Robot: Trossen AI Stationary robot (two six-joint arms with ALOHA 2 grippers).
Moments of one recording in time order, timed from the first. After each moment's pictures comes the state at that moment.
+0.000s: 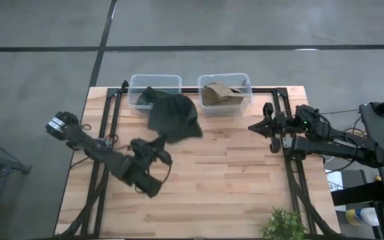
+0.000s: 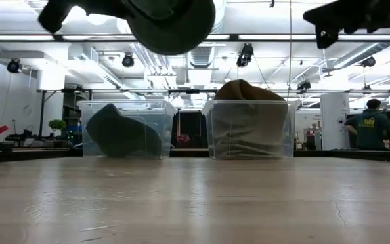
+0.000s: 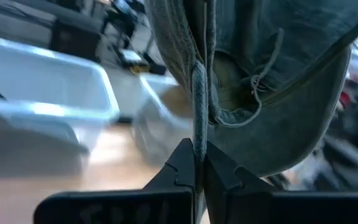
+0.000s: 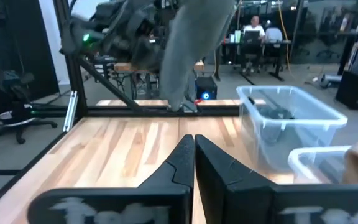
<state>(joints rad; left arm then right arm) -0.55 1.47 1.16 -0.88 -1.43 -1.73 -0.33 0.42 0.41 -0.03 -0.37 0.02</state>
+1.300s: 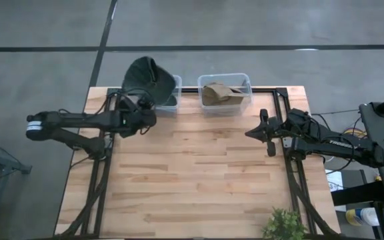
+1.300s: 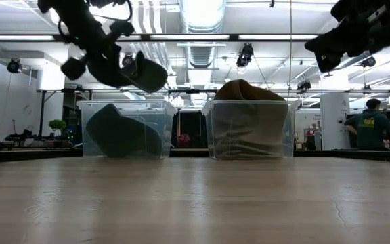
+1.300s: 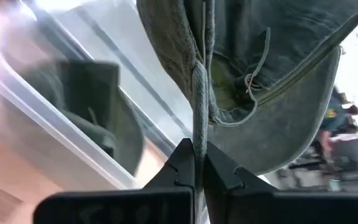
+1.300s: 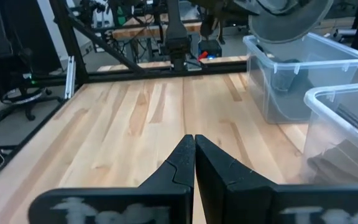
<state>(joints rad) 0.13 1.12 0.86 -0.56 -1.06 -1.86 -0.33 0.42 0.32 -0.09 -0.38 0.04</state>
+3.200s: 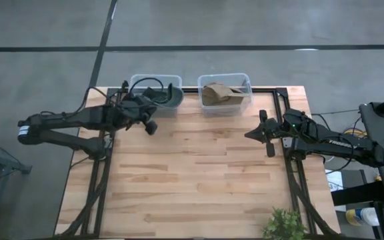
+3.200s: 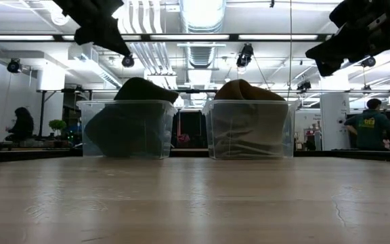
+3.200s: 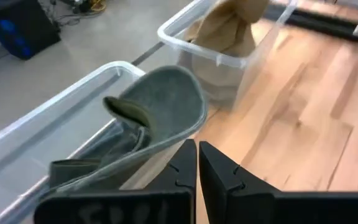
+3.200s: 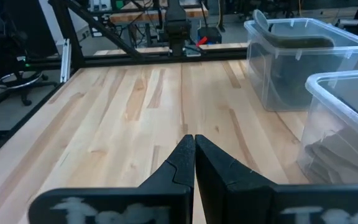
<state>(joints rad) 0.14 0.94 0.92 -0.55 -0.52 -0.25 -0.33 0.44 0.32 -0.13 -0.37 0.00</state>
